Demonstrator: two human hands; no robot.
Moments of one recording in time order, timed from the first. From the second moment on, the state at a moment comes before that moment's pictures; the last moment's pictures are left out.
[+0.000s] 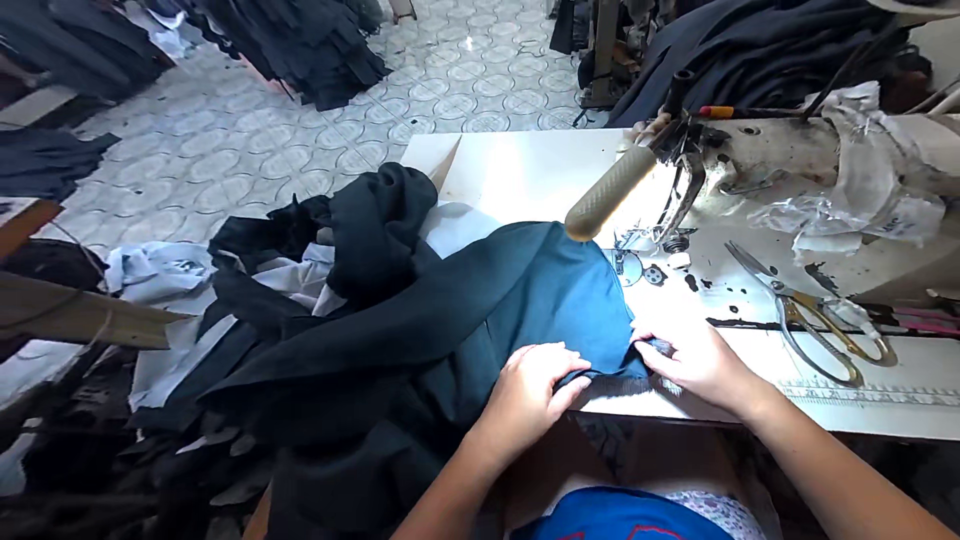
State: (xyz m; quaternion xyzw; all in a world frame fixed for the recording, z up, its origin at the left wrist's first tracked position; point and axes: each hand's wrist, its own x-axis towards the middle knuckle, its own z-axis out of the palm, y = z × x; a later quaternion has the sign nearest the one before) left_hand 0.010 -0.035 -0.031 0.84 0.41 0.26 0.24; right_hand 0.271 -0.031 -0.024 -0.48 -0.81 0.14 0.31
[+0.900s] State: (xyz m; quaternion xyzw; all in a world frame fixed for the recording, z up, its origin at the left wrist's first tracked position) left_hand -0.021 -0.006 -0.032 0.52 0.13 0.52 0.67; right_hand 0.205 -0.033 -0.043 -0.33 -0.20 0.69 0.61
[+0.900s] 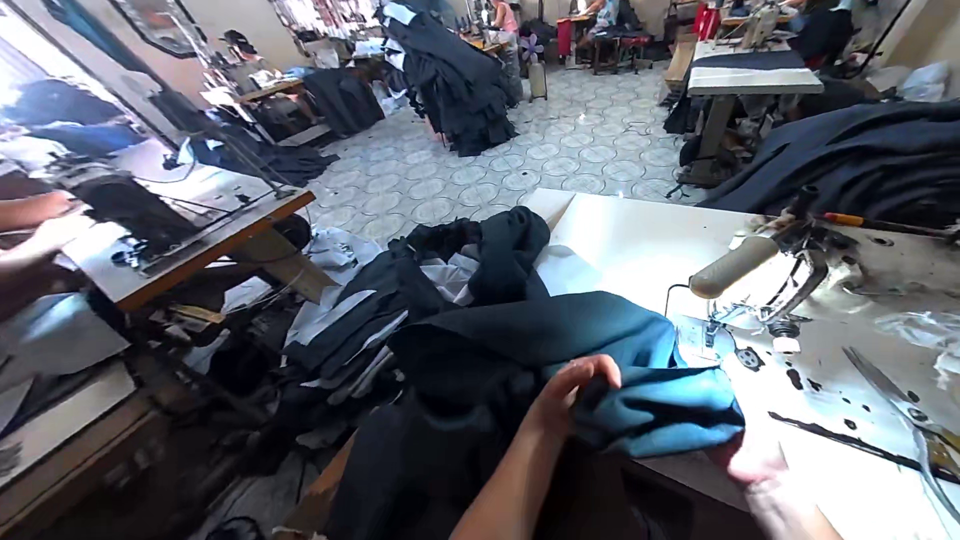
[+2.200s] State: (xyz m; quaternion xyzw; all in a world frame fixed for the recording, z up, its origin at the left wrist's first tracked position) left_hand 0.015 0.011 0.029 0.93 0.36 0.09 0.01; right_hand 0.278 -0.002 0.020 -0.39 -0.90 0.16 0.09
